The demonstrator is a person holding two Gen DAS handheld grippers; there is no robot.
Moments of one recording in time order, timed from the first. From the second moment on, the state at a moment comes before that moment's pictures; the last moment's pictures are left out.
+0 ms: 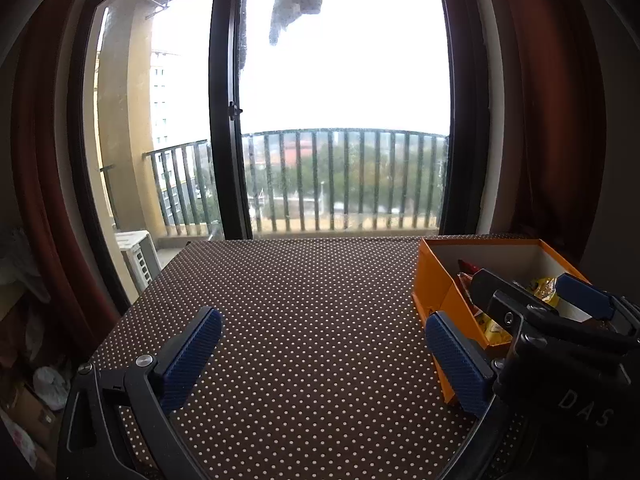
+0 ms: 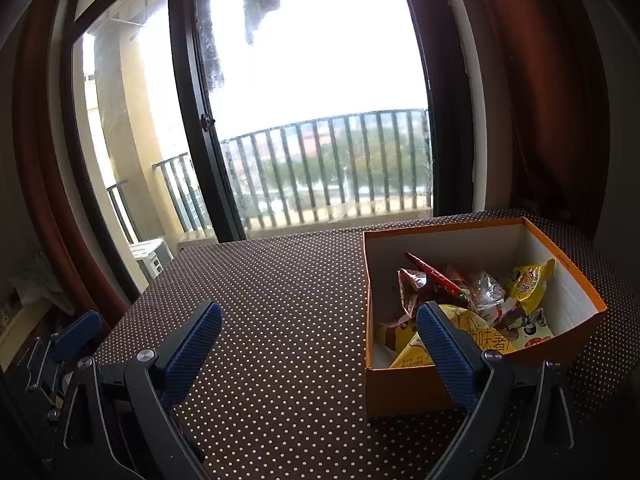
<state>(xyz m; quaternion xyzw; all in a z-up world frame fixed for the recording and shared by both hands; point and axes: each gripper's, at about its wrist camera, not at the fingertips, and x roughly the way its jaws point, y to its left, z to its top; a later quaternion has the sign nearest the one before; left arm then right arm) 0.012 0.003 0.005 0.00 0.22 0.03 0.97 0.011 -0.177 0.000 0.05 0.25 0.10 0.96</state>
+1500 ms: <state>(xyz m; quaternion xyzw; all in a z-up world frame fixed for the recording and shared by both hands) 0.009 0.008 0.004 0.00 0.22 0.03 0.97 0.011 -0.177 -0.002 0.05 0.24 0.10 0.96</state>
